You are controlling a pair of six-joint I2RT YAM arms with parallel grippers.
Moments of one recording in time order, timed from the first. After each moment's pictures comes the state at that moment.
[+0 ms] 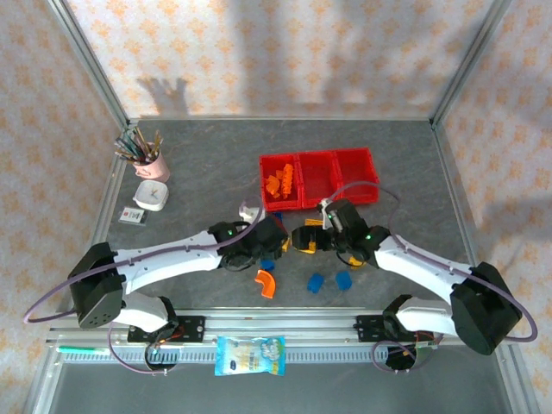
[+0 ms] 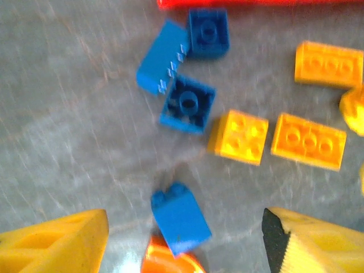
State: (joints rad) left arm -1.01 1.40 0.97 -0.74 -0.33 -1.04; right arm 0.66 1.19 0.60 -0.26 -0.21 0.57
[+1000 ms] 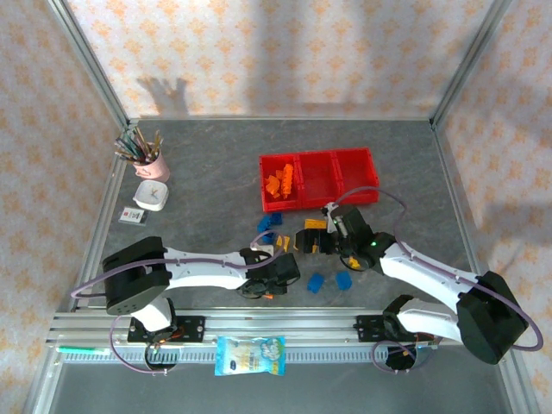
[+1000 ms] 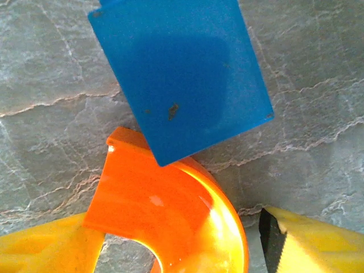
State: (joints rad) left arm -1.17 1.61 0.86 -0.64 -0.19 -1.26; right arm 0.65 1.13 0.55 -0.22 -0.20 0.60
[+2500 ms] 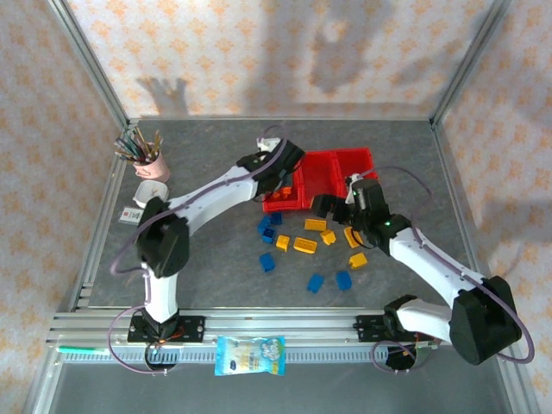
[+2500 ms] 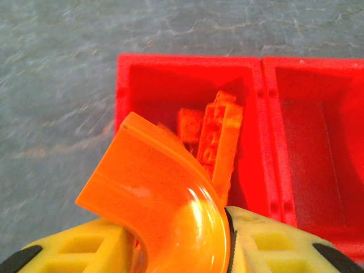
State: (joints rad) left arm -0.67 1.98 1.72 -0.72 -0.43 -0.71; right arm 0.42 1.16 0.69 -0.23 -0.15 0.60
